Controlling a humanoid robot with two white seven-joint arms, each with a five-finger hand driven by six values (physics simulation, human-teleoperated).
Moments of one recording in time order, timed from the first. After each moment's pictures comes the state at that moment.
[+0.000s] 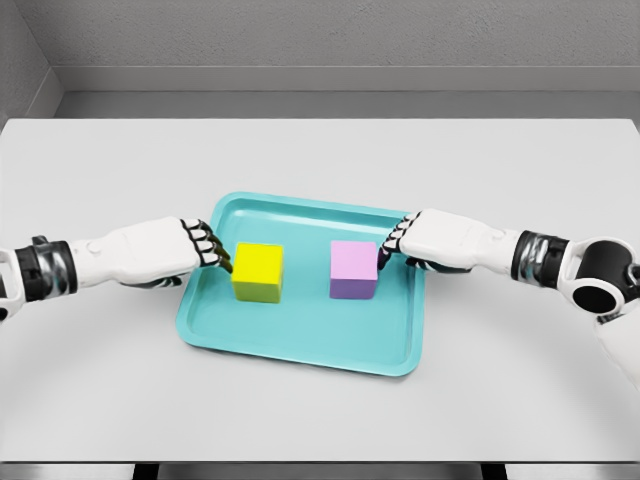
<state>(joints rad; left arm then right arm) -0.40 0.84 -0.56 -1.67 -0.64 -0.61 -0.36 -0.38 -0.54 0.38 -1.56 0.61 -0.61 0.61</state>
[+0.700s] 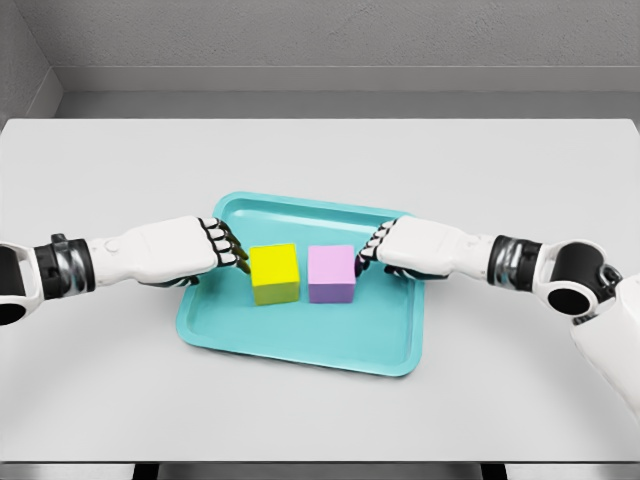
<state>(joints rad) -0.41 0.80 -0.56 -1.69 -0.65 -0.61 -0.39 -0.39 -0.50 0.43 -1.57 0.62 -0.61 0.61</state>
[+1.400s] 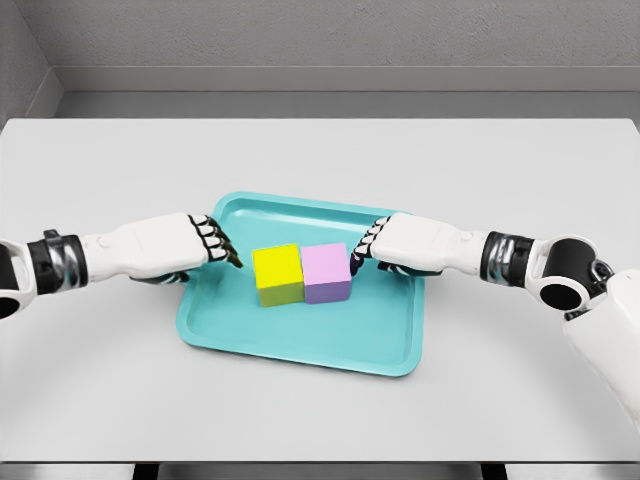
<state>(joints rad) -0.43 0.82 -0.57 -1.64 -0.64 -0.61 -0.39 -0.41 -0.48 0.44 -1.55 0.63 -0.61 0.61</state>
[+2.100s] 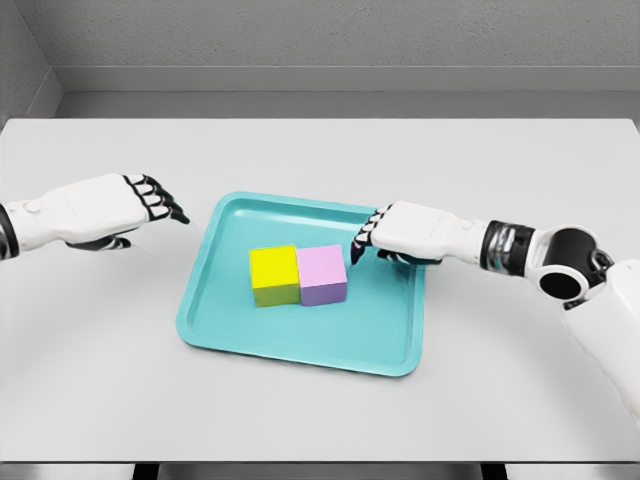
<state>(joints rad) -0.43 0.94 -0.44 -1.61 -0.57 -0.61 -0.39 -0.44 -0.47 0.43 -1.52 0.62 -0.61 0.61</state>
